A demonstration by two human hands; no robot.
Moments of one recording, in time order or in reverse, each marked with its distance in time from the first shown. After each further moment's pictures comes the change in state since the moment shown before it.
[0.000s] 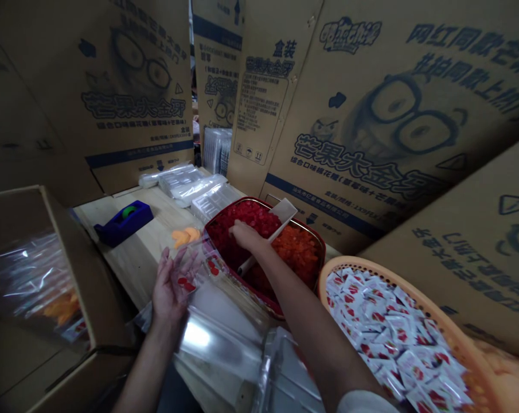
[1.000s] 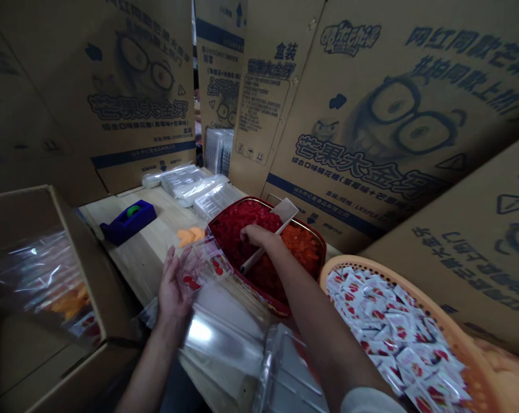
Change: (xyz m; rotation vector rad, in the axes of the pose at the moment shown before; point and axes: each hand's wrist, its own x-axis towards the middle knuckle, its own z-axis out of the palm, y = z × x) left_hand -0.001 -0.003 0.000 -0.001 0.017 -0.009; right_hand 0.010 0.049 0.022 0.089 -0.109 0.043
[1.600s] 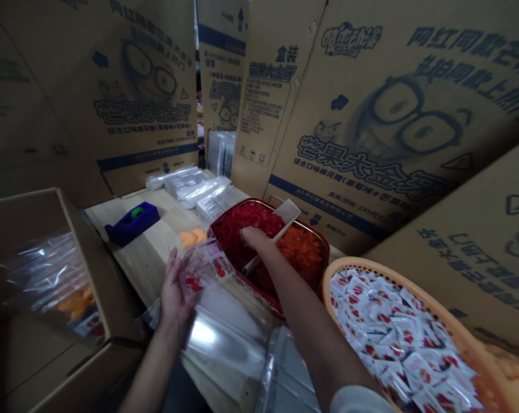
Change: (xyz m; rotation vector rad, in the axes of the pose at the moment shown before) left_hand -0.001 0.000 -0.001 0.024 -0.028 0.016; right_hand 0.000 -0.025 0.001 -0.087 0.081 0.091
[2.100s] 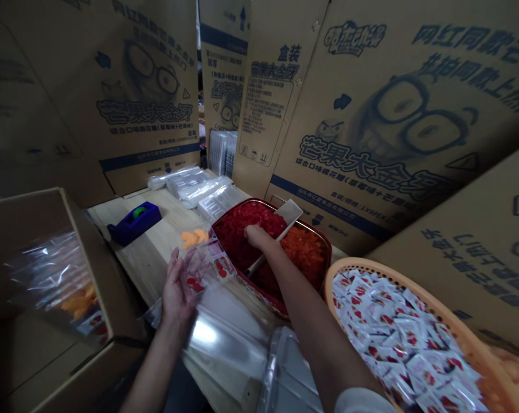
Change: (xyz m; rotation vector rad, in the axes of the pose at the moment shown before) left_hand -0.004 0.004 0.005 -0.001 0.031 -0.025; right_hand 0.000 0.001 -0.003 0.100 0.030 0.044
